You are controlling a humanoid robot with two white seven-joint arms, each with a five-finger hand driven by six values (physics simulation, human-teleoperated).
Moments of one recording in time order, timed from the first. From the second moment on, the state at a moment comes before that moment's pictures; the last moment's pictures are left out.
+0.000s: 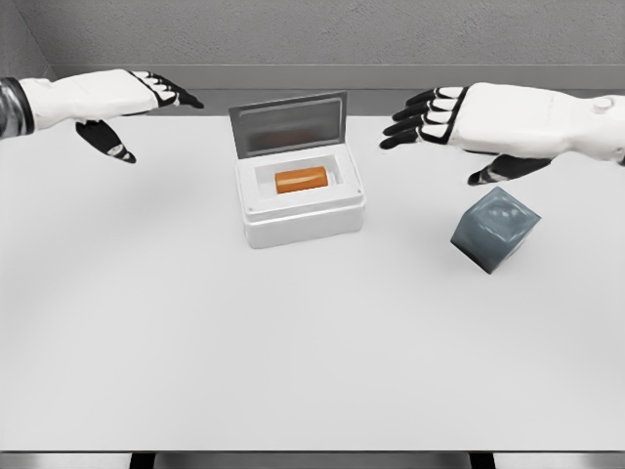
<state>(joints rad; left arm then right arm) -0.94 0.72 -0.66 -1.16 -0.32 -0.61 -0.61 -0.80 -0.94 0.57 -1.70 0.02 -0.61 0.61</state>
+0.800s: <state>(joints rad) -0.97 0.59 -0.66 -1.06 -0.43 -0.61 -0.61 -0.07 -0.73 0.08 -1.74 -0.35 -0.61 0.61</state>
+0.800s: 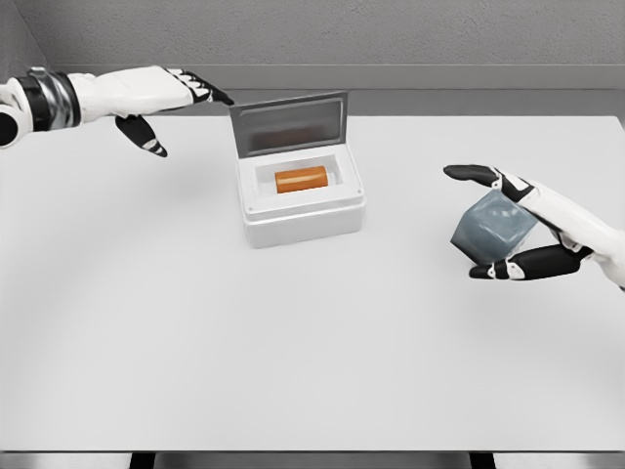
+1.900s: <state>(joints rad) -0.93 0.63 -0.65 -1.14 -0.44 -0.61 -0.61 -0.06 -0.70 0.05 -1.73 -0.34 -0.61 0.61</state>
